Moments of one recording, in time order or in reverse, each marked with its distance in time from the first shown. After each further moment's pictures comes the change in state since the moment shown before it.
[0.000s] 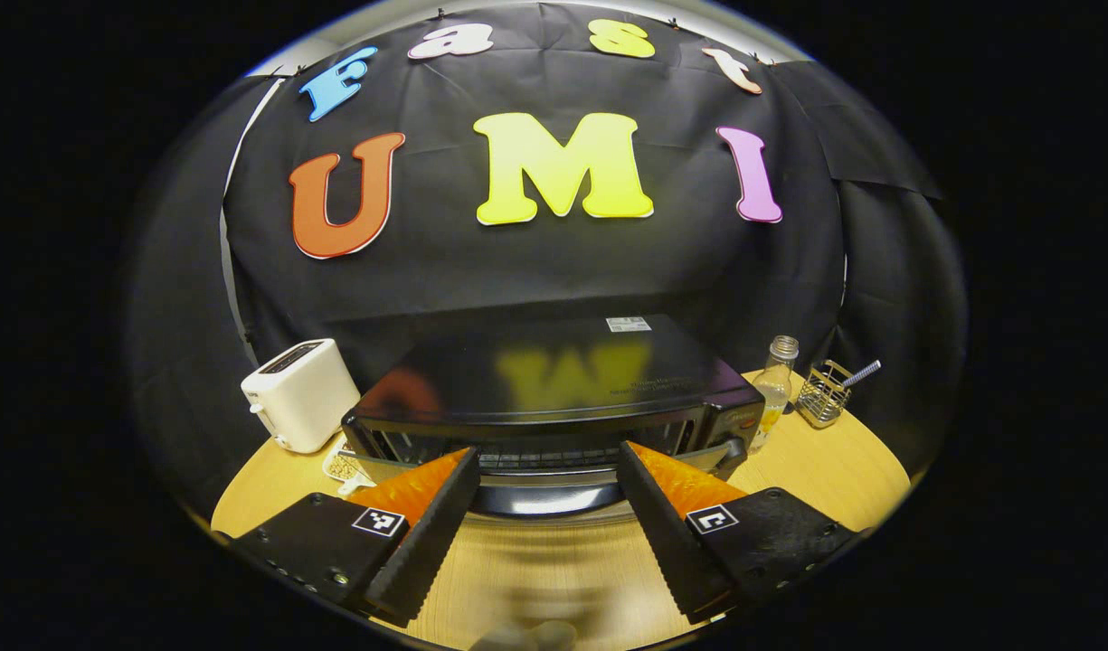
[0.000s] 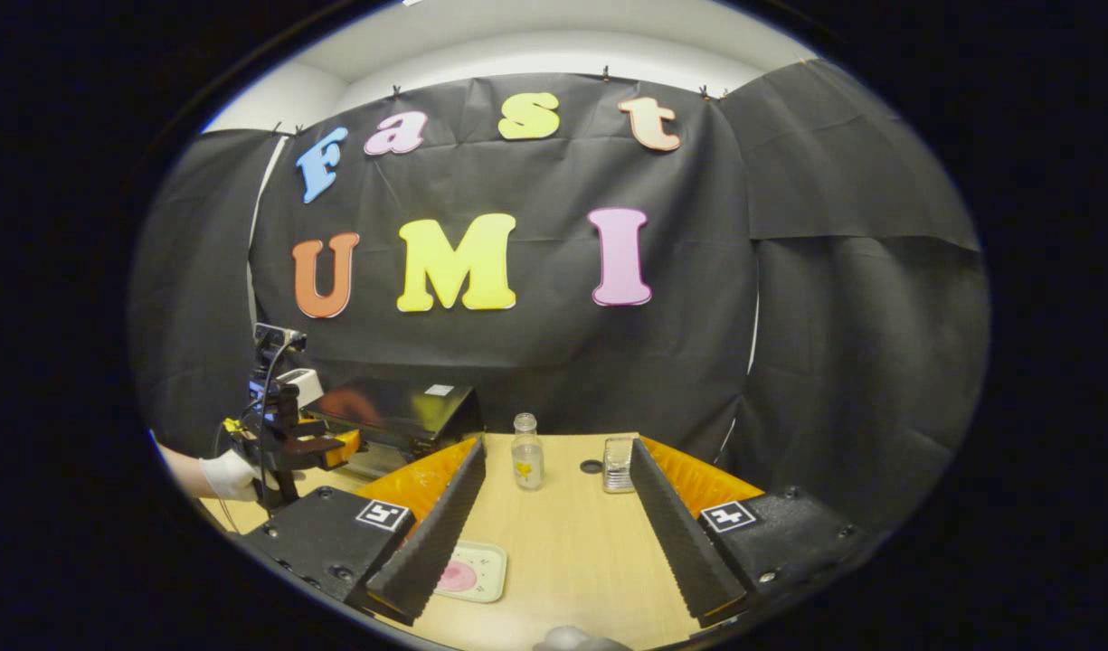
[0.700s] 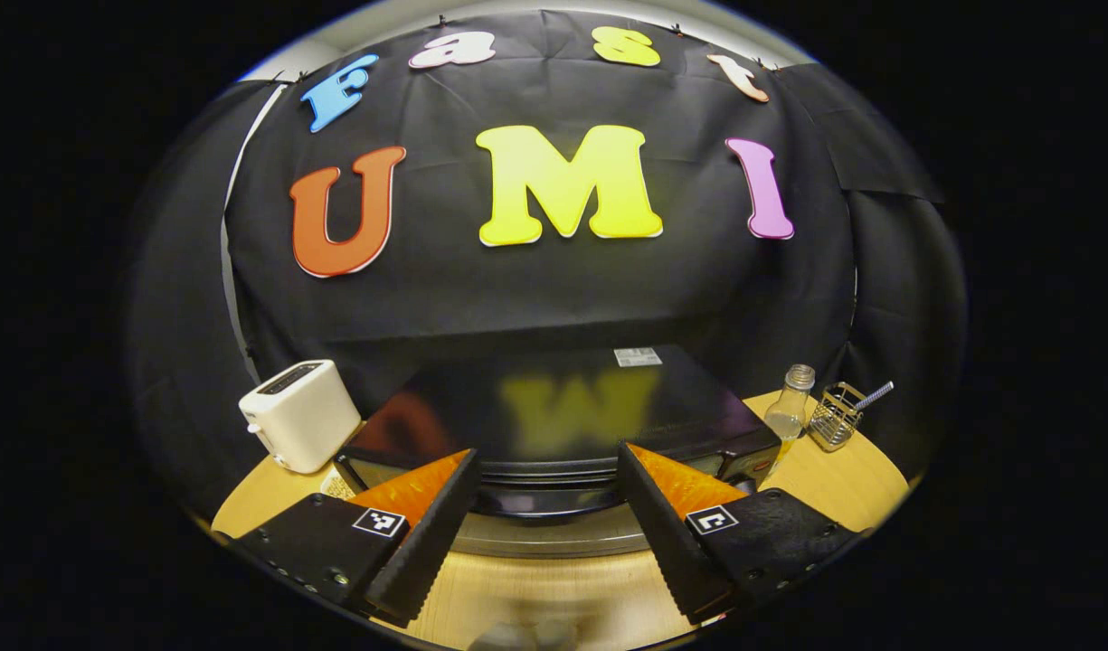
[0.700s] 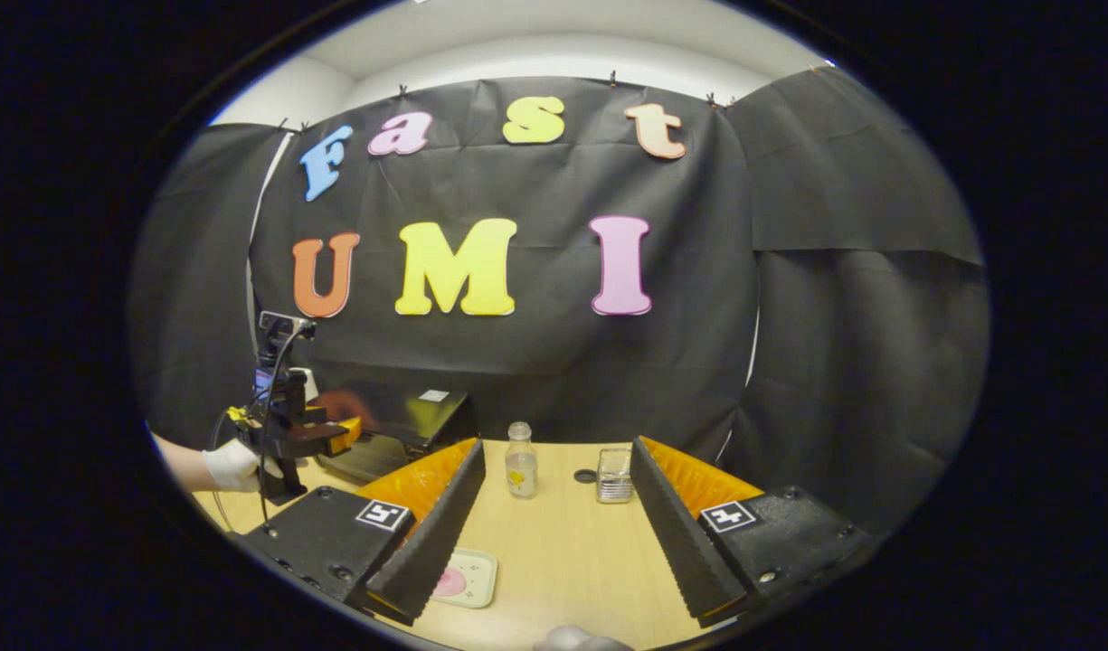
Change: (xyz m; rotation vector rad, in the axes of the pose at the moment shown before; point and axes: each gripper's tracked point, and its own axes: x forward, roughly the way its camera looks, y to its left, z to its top) left arm 0.035 -0.001 0.023 -0.007 -0.030 0.027; right arm 0.012 -0.008 0.013 -0.030 -0.015 -0.002
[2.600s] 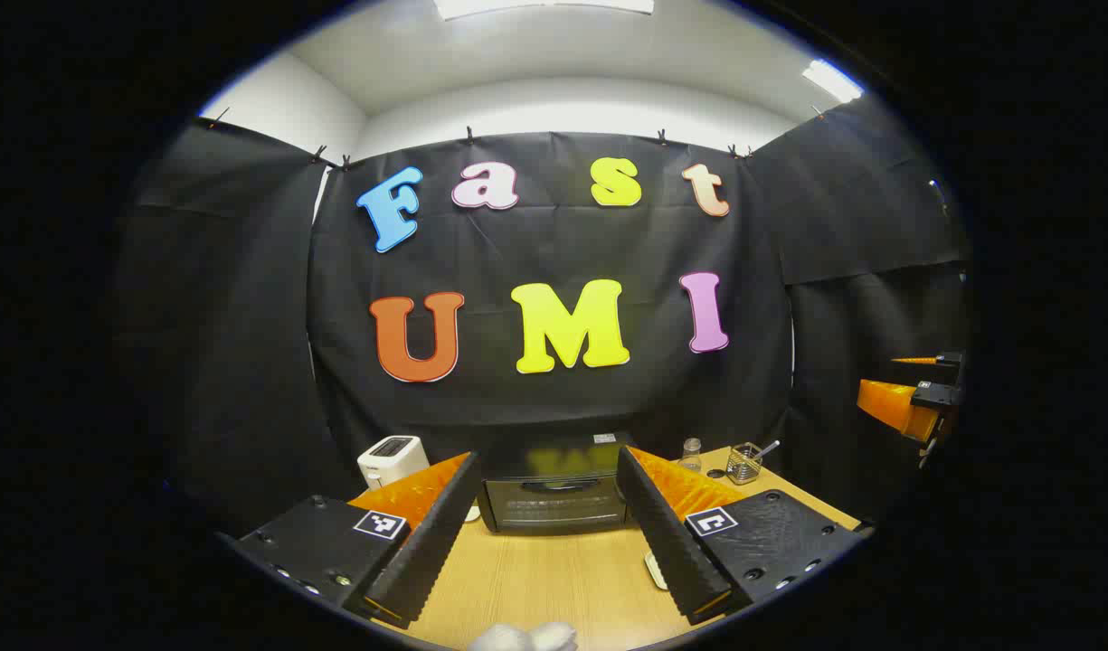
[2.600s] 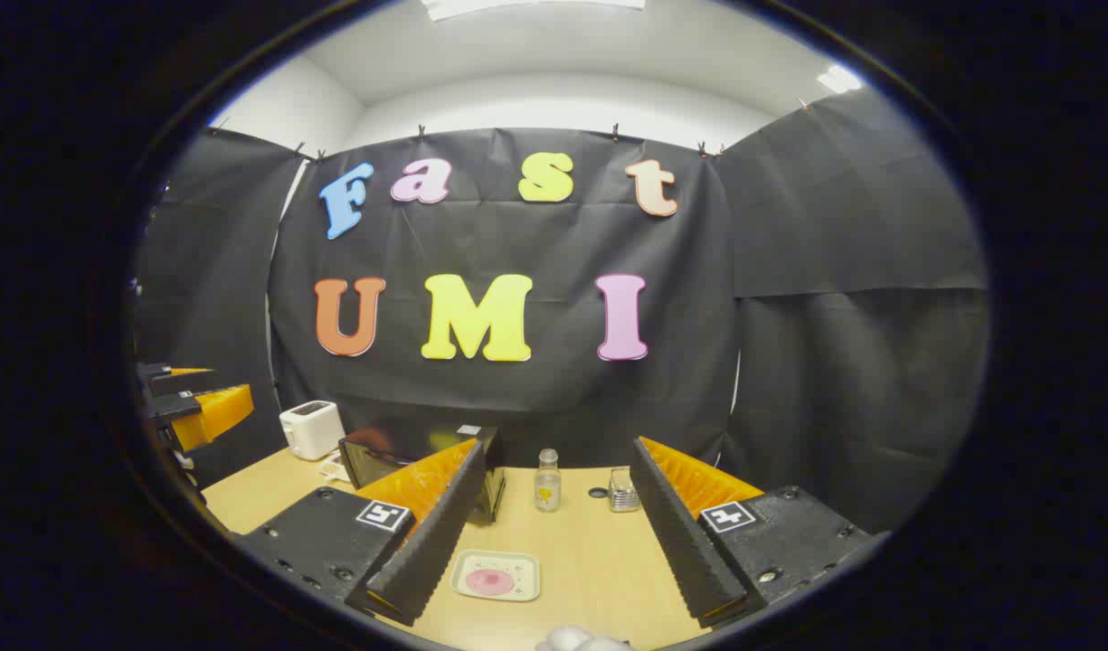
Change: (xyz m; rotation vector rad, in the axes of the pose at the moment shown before) left arm -0.327 0.026 0.106 0.018 -0.316 0.009; right arm -0.122 0.070 0.034 -0.002 -0.144 -0.034
